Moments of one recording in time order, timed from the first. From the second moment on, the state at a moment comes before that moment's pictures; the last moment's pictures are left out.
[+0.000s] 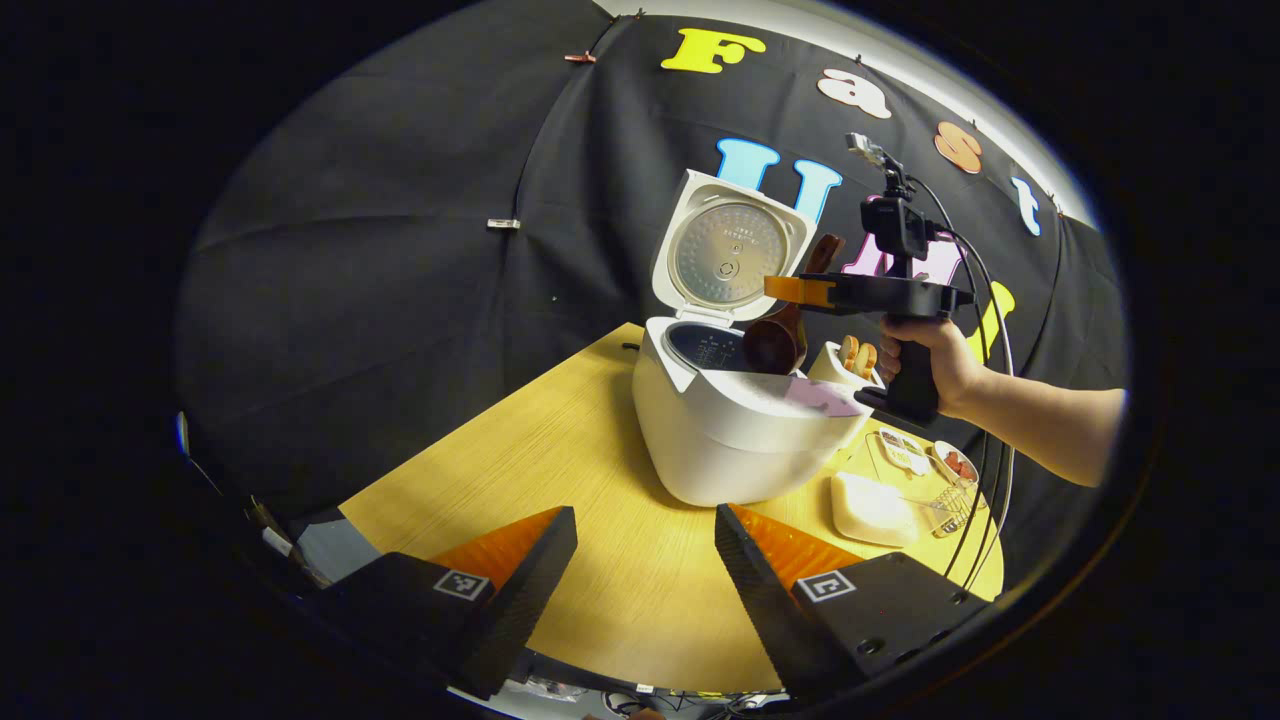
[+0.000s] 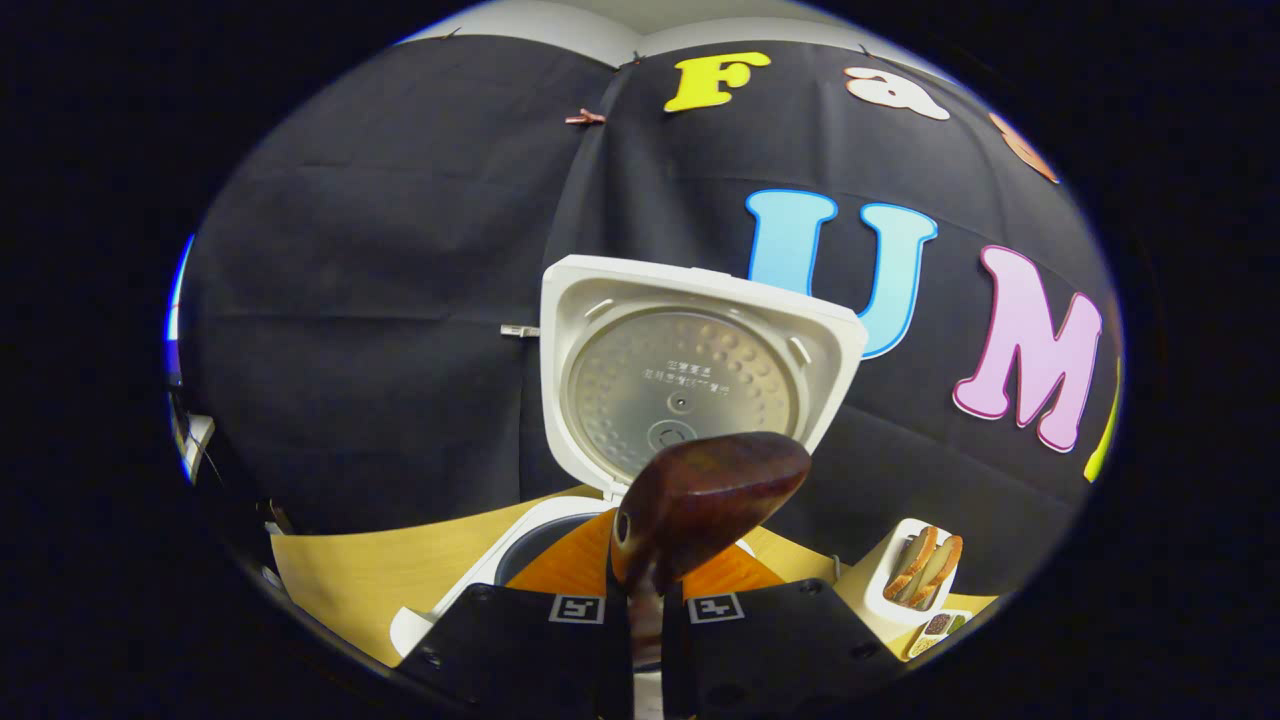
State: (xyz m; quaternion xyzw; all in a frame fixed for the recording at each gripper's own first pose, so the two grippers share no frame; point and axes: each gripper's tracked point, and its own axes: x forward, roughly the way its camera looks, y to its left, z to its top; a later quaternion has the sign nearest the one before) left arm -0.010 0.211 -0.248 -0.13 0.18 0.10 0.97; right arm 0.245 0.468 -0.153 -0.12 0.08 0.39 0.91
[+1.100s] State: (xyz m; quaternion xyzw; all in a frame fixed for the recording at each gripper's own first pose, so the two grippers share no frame) left arm 0.010 0.083 -0.225 -0.10 0.18 0.00 0.98; right arm 0.249 0.132 -0.035 0.08 0.08 0.18 0.98
